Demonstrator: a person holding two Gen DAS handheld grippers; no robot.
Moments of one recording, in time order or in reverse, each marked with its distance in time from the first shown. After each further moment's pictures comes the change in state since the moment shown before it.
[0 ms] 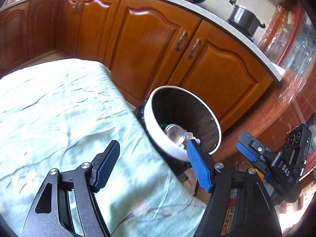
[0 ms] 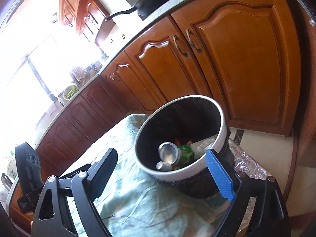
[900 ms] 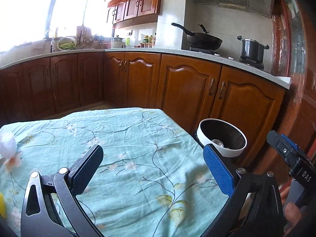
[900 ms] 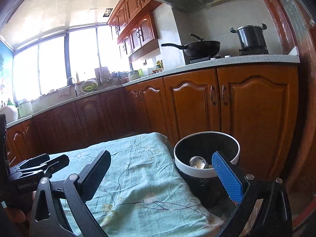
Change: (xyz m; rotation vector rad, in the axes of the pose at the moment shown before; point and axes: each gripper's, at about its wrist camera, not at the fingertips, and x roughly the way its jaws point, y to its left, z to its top) left arm -0.159 0.029 -0.082 0.107 -0.406 0.327; right arm -0.080 0.125 -0.079 -0.388 -0.274 -0.045
